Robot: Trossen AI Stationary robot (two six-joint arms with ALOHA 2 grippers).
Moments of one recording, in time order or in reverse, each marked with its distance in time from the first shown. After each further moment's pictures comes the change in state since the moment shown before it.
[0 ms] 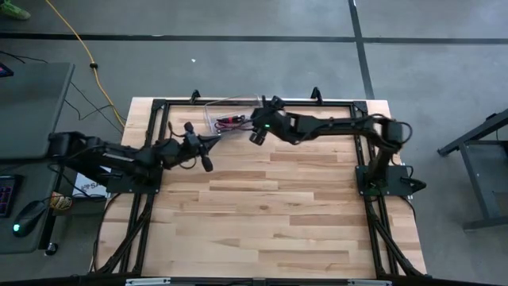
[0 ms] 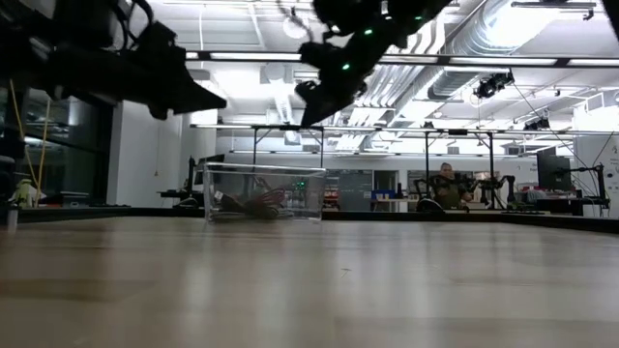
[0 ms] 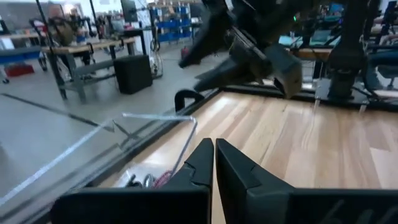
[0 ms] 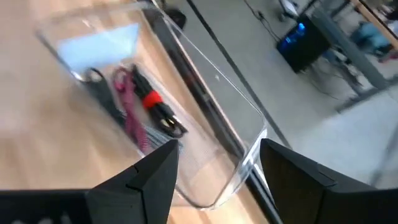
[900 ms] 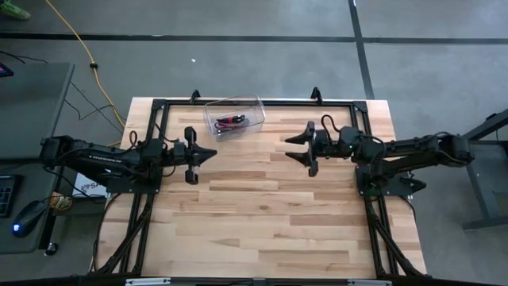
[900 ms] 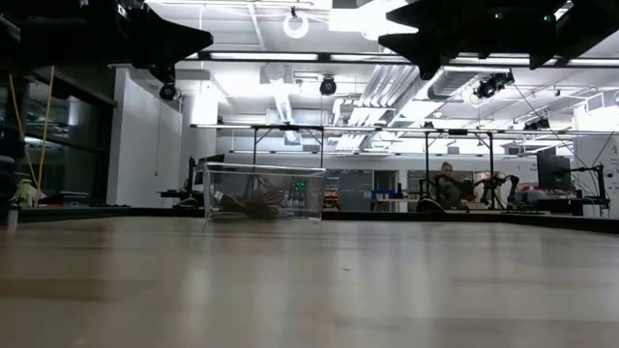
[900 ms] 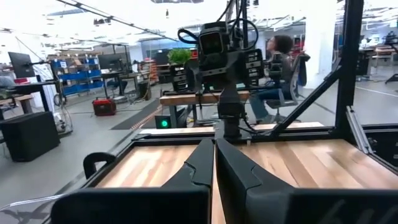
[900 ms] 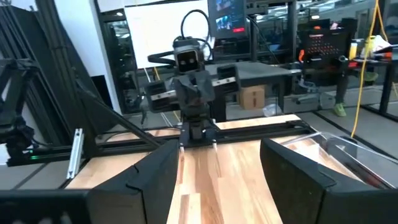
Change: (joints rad) left arm -0.077 -0.275 0.000 -0.089 0.344 0.068; right arm 0.063 -0.769 -0.944 0.891 -0.703 0.252
